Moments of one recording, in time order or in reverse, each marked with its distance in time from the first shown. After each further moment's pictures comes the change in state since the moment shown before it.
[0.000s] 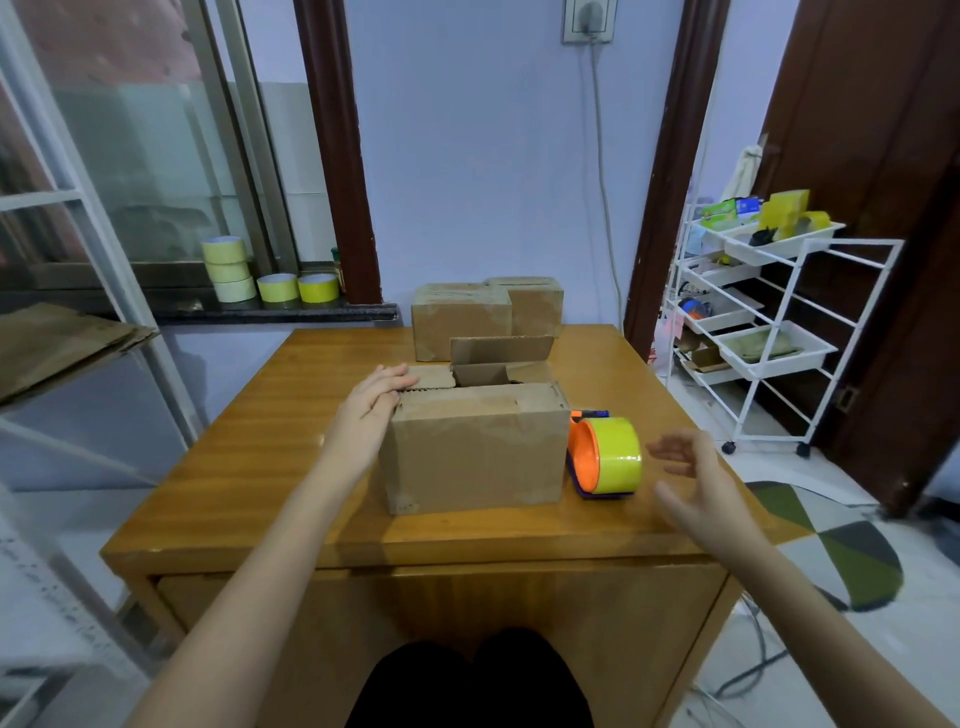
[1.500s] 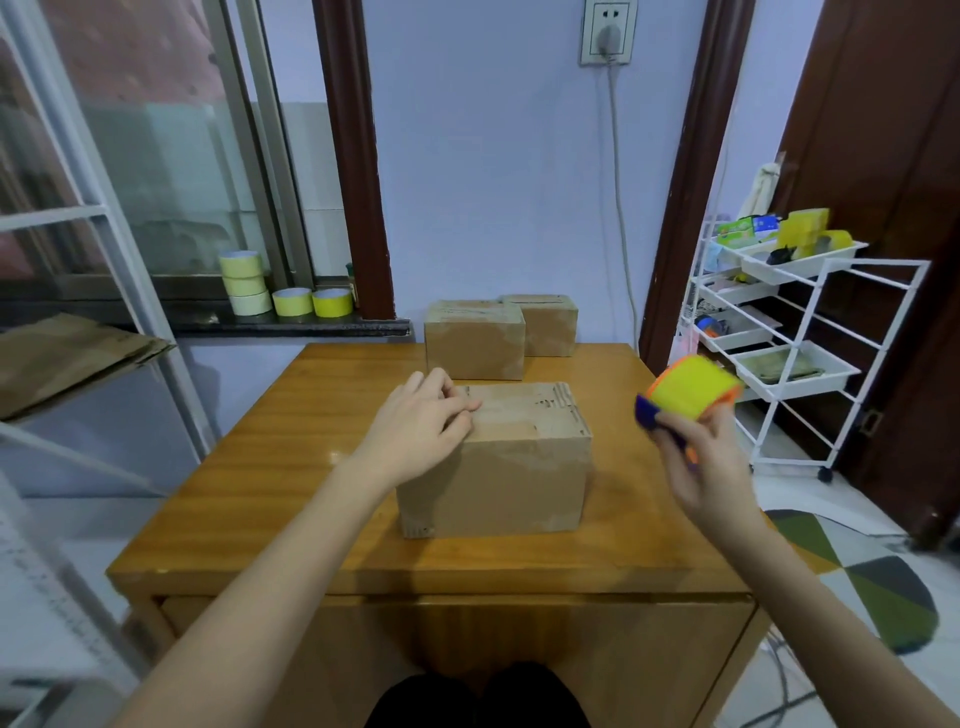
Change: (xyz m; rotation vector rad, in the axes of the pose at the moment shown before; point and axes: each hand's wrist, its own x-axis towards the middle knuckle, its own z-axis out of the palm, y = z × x) left_hand 0.020 0.041 0.016 0.748 -0.217 0.287; right_hand 0.050 -0.029 0.007 -0.262 0.412 -0.602
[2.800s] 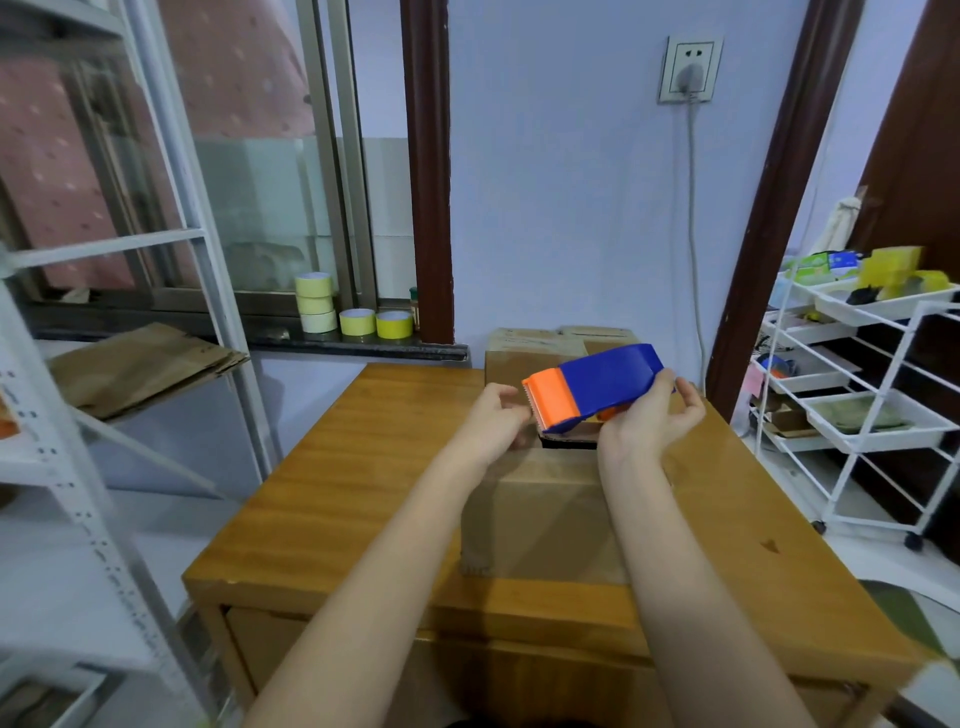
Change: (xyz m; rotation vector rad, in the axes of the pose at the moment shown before) left_hand 0.026 0.011 -0.021 -1.033 -0.001 -0.597; right_hand 0.123 -0.110 0.107 1.292 0.819 1.303
